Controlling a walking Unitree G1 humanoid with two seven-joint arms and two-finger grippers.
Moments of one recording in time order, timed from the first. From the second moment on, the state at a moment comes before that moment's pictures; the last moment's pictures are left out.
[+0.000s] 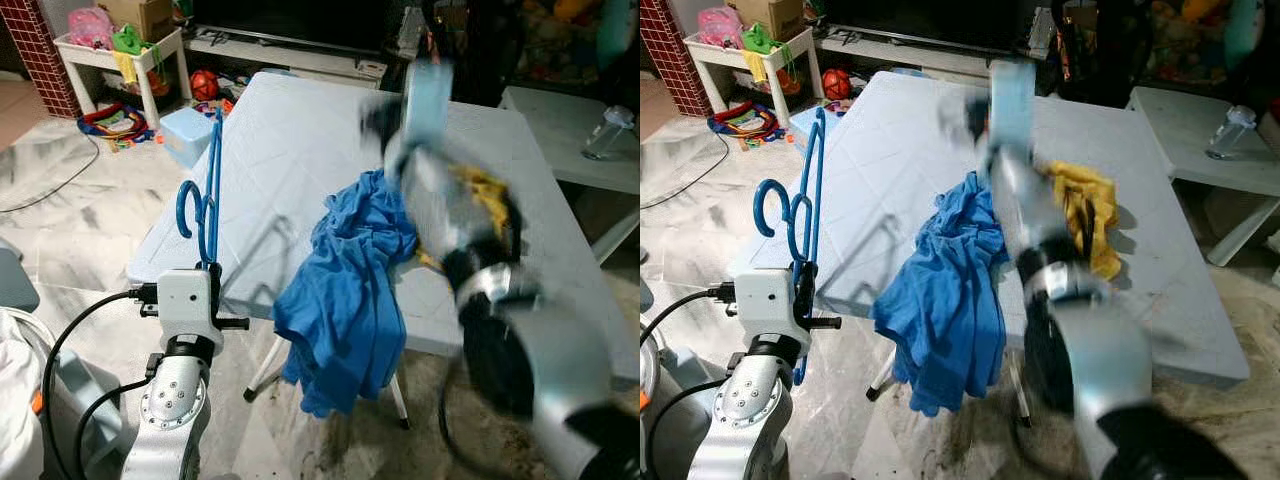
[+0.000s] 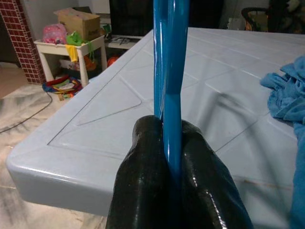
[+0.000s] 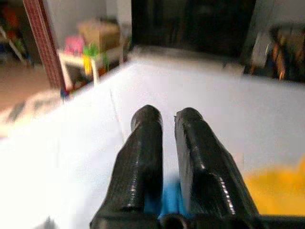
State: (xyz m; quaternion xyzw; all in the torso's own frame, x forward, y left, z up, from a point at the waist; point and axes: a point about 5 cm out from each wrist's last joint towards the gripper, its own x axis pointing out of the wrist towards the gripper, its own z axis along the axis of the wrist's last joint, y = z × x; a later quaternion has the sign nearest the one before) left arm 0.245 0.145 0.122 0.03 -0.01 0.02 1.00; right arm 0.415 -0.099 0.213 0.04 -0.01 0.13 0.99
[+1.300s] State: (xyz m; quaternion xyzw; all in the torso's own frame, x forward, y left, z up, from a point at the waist) left arm 0.219 0.177 0.116 0.07 0.01 0.02 1.00; right arm 0.265 -0.139 0.113 0.00 0.11 0.30 0.95
